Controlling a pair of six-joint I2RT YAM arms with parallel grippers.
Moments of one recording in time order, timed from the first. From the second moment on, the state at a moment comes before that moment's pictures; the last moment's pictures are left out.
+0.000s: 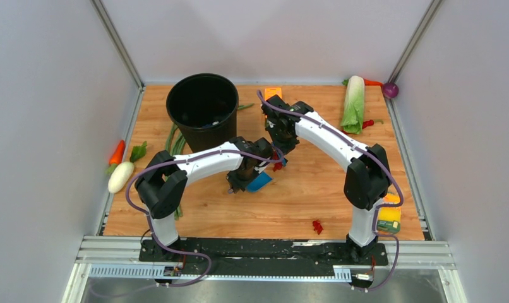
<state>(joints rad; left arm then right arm) -0.88 1.80 1.30 -1.02 -0.13 -0.10 0.67 1.89 1.71 -1.07 0.12 0.23</state>
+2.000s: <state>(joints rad) -0.87 1.64 1.38 -1.19 -0.20 -0.13 0.67 1.65 1.55 -0.92 -0.52 0.32</state>
